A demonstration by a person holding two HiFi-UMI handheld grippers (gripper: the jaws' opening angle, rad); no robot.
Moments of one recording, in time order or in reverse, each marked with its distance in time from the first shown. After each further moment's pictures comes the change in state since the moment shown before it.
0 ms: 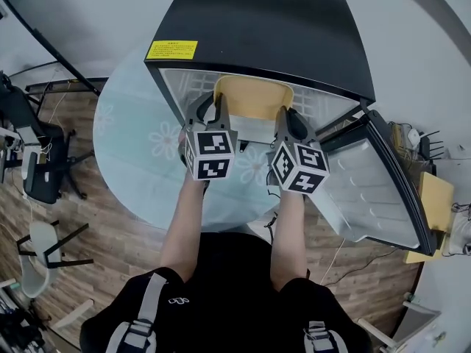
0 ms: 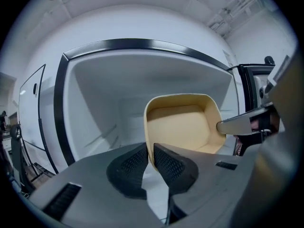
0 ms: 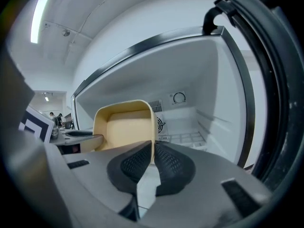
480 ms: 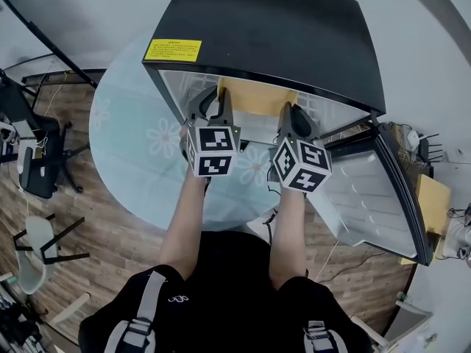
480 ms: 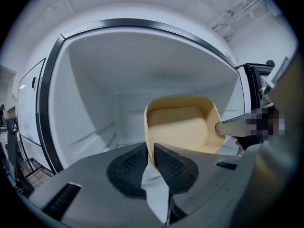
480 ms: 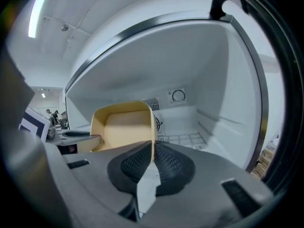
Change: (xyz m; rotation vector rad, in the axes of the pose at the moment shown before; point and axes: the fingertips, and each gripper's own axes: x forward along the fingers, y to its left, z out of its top) left arm 0.024 0.004 -0.005 -0.020 0.002 -0.017; right arm 0.023 -0.008 0.000 -0.013 0.020 -0.043
